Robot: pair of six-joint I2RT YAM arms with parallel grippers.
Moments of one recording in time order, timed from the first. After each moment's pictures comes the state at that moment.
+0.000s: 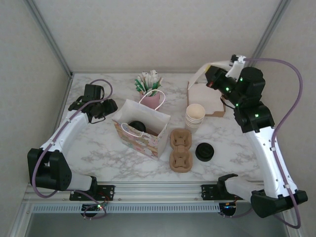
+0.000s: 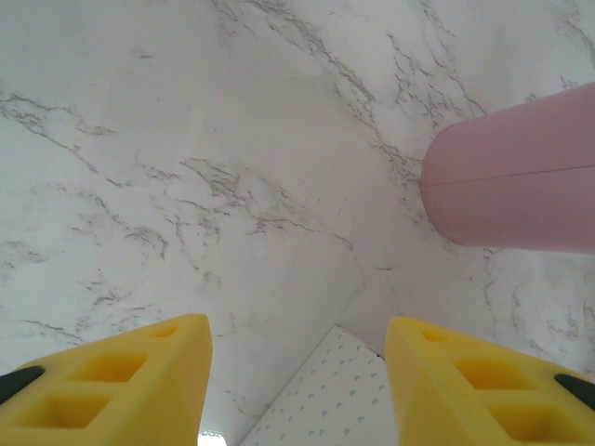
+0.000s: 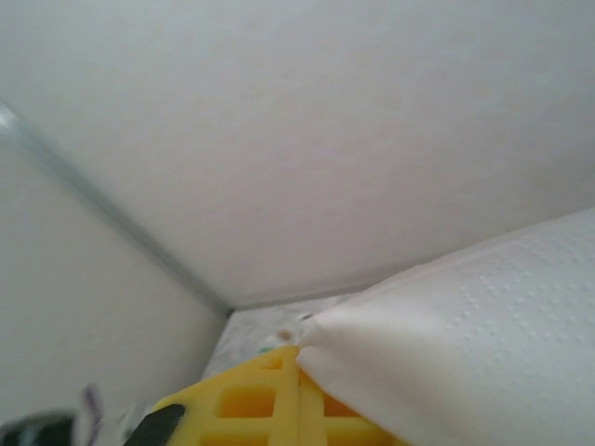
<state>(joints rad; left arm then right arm) -0.17 1.39 1.11 -0.64 0.07 -0.57 0.34 1.12 1.48 -0.45 -0.20 0.56</state>
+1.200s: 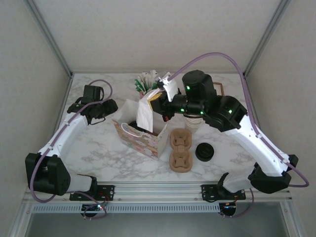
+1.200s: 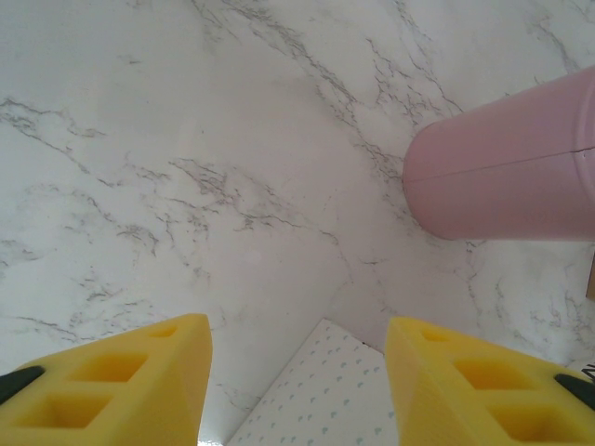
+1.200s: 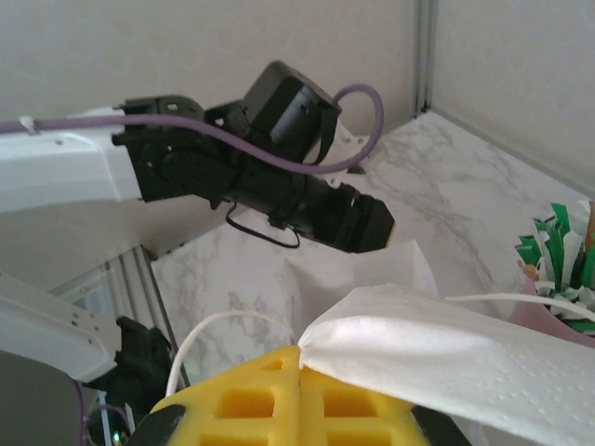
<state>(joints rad) -0.18 1.35 1.10 -0.64 0.07 -0.57 0.96 1.40 1.87 -0.88 -0.21 0.10</state>
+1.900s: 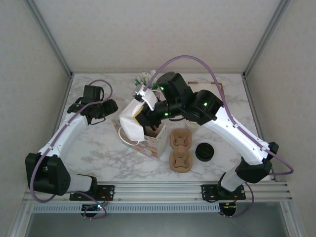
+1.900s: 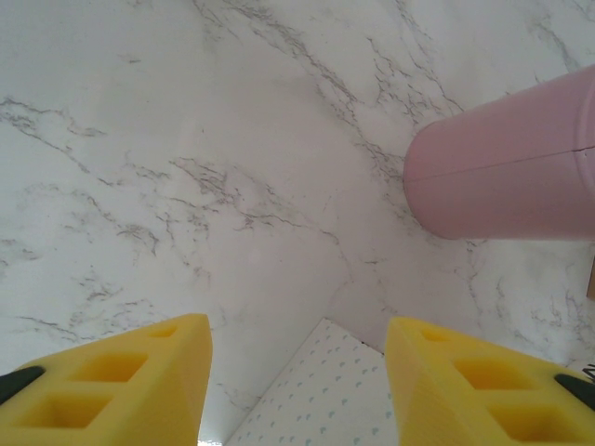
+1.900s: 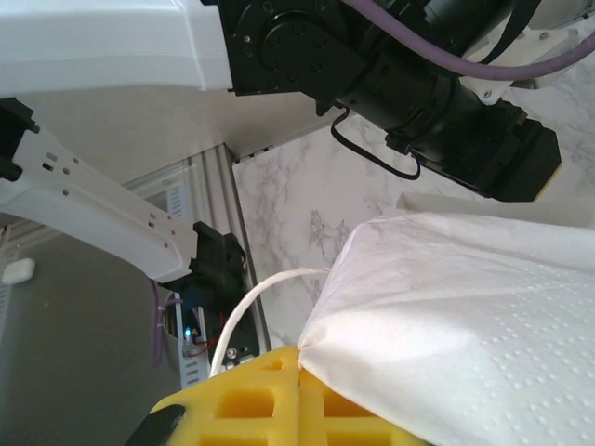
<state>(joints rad) -0.18 1.35 1.09 -0.64 0.07 -0.57 1.02 1.57 1.97 -1.01 -0.42 0.02</state>
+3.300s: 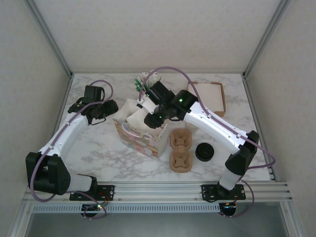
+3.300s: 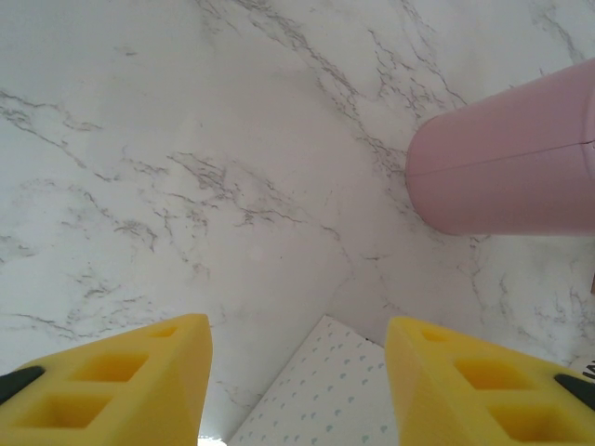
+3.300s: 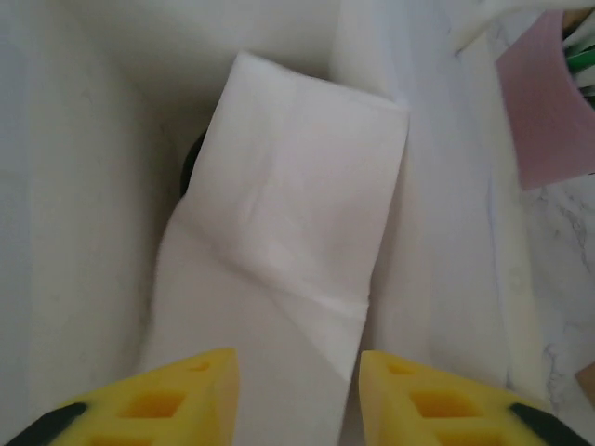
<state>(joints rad) -0.19 1.35 1.09 -0.64 0.07 -0.57 0.95 1.69 1.82 -1.12 -0.02 -0.11</state>
